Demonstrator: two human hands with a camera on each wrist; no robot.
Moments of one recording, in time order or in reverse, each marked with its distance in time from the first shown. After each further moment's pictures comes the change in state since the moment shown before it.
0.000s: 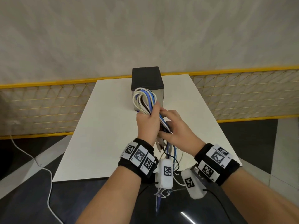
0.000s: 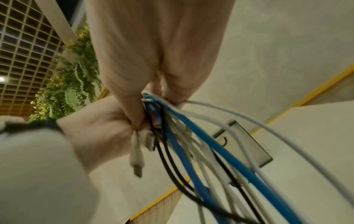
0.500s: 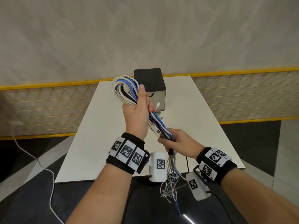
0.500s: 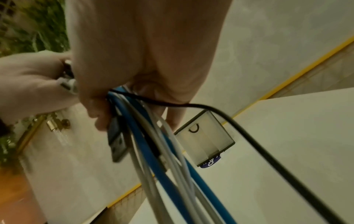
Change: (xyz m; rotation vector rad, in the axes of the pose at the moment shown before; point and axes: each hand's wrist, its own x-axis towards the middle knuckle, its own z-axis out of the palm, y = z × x) left_hand 0.010 0.042 -0.018 -0.254 -0.042 0.183; right_hand -0.008 0.028 -0.003 -0.014 -0.195 0.234
